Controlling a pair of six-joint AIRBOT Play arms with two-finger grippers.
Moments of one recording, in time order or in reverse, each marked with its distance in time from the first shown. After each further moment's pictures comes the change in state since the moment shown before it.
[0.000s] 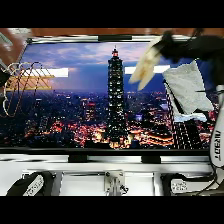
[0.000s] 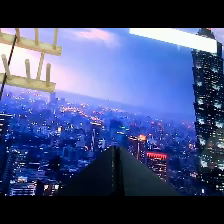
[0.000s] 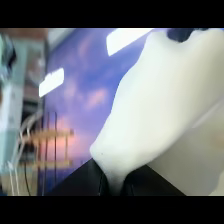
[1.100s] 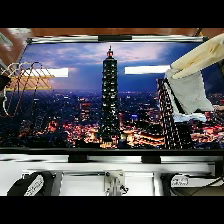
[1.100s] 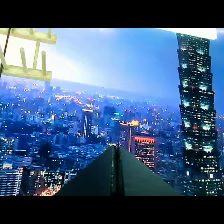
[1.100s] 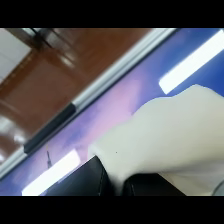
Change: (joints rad) left arm 0.000 0.037 0.000 -0.001 -0.066 0.022; right arm -0.387 -0.003 0.117 -0.205 0.134 -0.017
